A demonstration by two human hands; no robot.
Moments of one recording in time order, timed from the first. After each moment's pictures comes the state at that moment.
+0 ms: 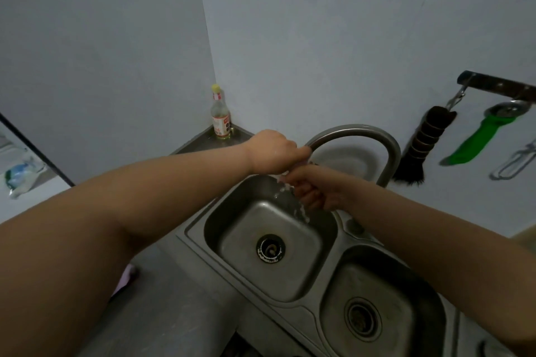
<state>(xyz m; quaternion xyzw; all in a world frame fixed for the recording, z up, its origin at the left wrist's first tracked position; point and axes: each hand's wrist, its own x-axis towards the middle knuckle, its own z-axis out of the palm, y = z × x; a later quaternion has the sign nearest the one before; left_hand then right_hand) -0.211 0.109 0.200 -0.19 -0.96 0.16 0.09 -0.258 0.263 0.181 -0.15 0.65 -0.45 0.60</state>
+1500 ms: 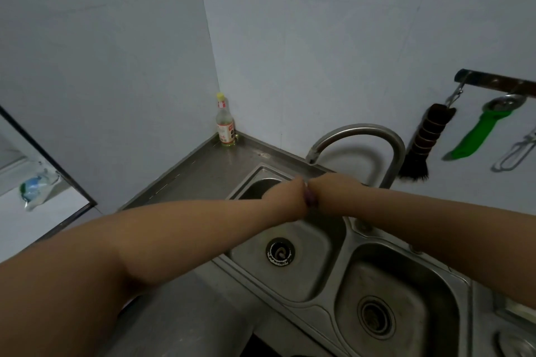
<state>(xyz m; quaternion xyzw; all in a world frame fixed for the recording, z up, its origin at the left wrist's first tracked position) -0.166 0.174 0.159 0.19 -0.96 -0.18 -0.15 -0.217 0.271 0.198 -0.48 0.85 0.15 0.14</state>
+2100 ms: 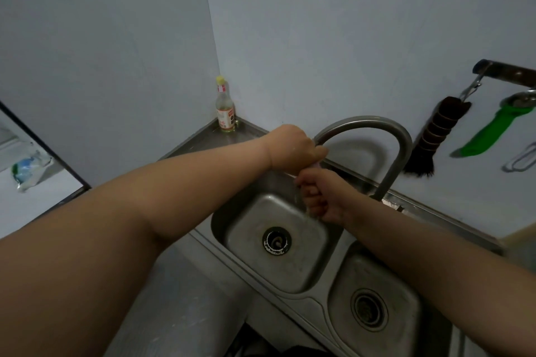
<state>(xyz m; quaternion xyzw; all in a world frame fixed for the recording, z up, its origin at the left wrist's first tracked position) -0.210 0.133 0.211 -0.21 -0.95 0.23 0.03 -0.212 0.270 0.175 -0.05 0.62 -0.61 0.50</state>
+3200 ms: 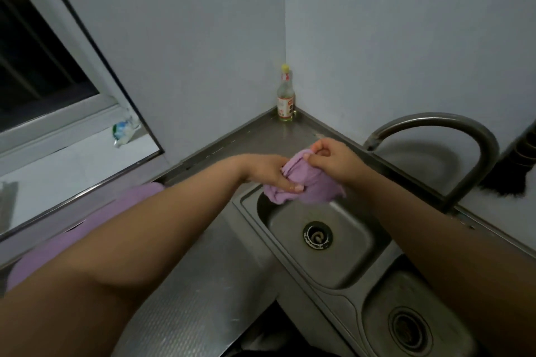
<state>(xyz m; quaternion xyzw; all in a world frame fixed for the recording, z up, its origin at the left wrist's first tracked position) -0.085 0.067 0.172 0.15 -0.84 -0.46 -0.23 -0.209 0.210 0.170 -0.42 0.73 -0.44 0.29</state>
